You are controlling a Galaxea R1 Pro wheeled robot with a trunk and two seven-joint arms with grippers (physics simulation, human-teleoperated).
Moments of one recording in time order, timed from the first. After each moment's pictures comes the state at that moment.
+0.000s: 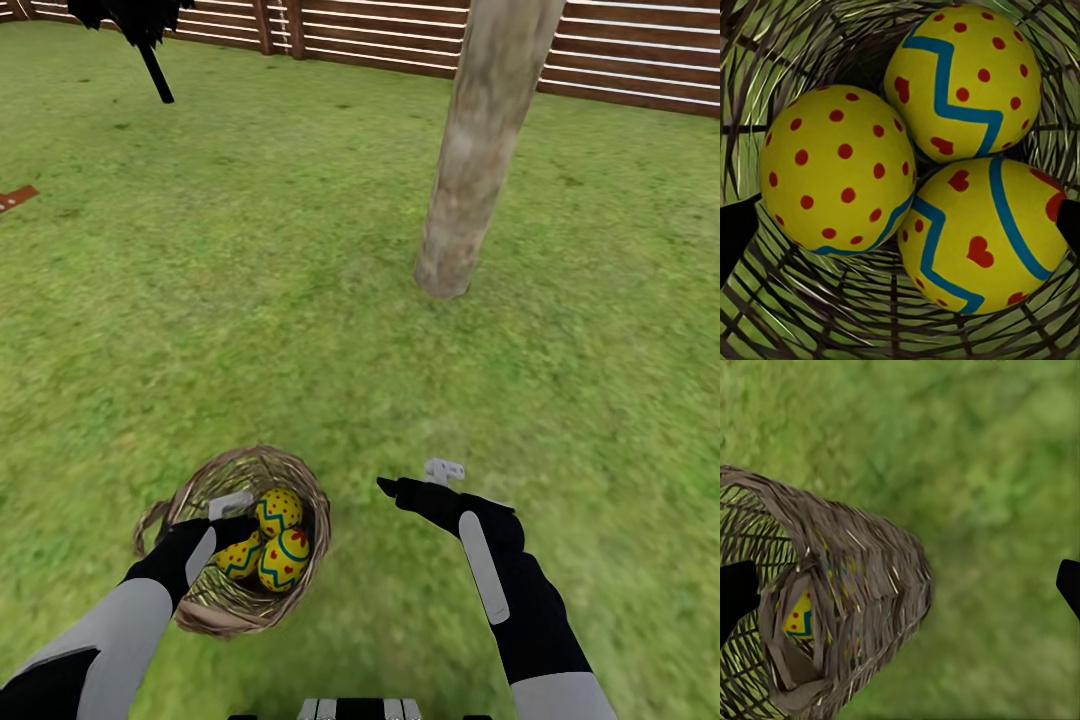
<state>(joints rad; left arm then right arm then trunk) -0.81 0.04 0.25 -0.39 0.00 0.37 -0.03 -0.49 0.17 0.02 -1.35 -0.29 0.78 0.09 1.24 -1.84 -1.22</state>
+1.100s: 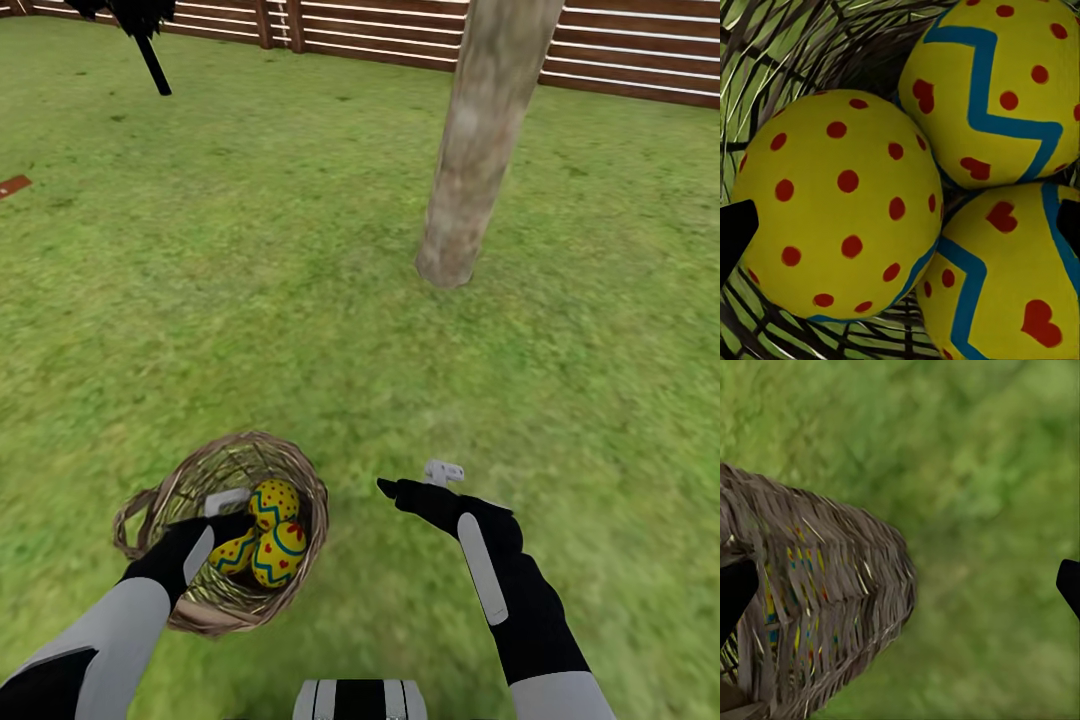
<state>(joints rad) -0.81 0.05 0.25 -0.40 0.00 0.33 -0.03 -0.49 0.17 0.02 -1.33 -0.29 0.76 0.09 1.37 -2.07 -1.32</state>
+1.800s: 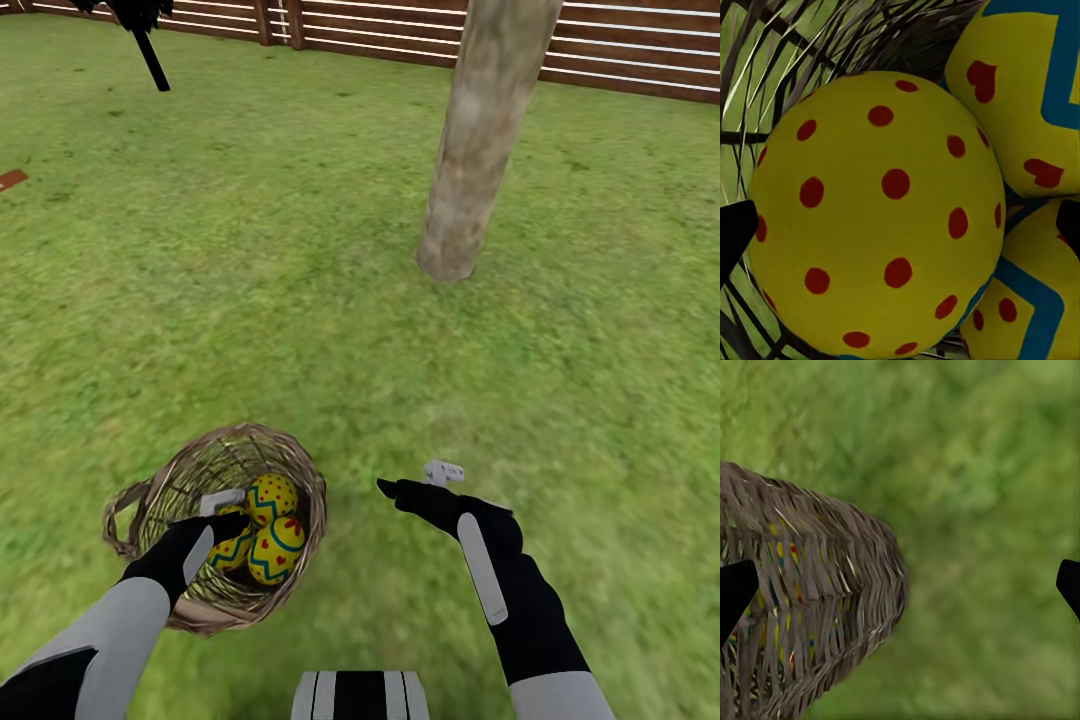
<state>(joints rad) -0.81 0.05 0.25 -0.40 0.00 0.33 0.05 -0.49 0.17 0.02 -1.33 -0.29 0.76 0.09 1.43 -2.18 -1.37</state>
